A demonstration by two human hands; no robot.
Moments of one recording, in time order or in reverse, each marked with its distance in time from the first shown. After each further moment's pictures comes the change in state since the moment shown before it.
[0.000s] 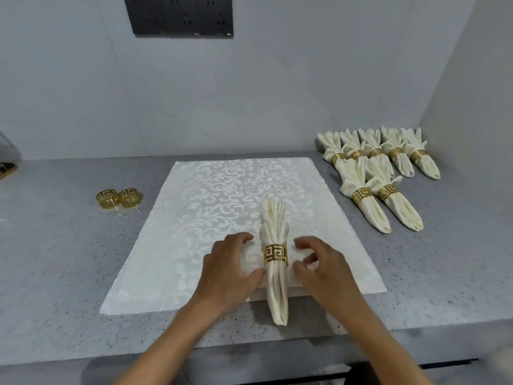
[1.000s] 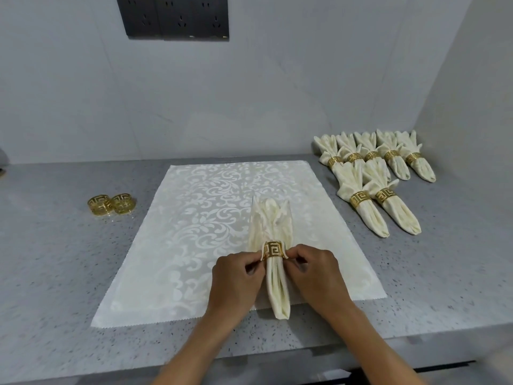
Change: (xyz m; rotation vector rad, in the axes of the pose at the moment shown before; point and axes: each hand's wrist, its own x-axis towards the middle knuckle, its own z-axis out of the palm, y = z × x) left_hand 0.005 0.012 0.025 -0.309 0.179 -0.038; right_hand 0.030 0.028 0.029 -0.036 0.198 -0.261
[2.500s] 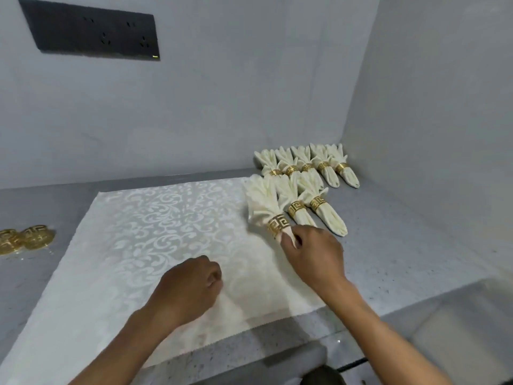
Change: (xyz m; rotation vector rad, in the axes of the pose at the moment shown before) left_hand 0.043 0.007 0.006 0.582 -0.430 0.290; right_hand 0.022 0.003 -0.107 -0.571 0.099 0.244
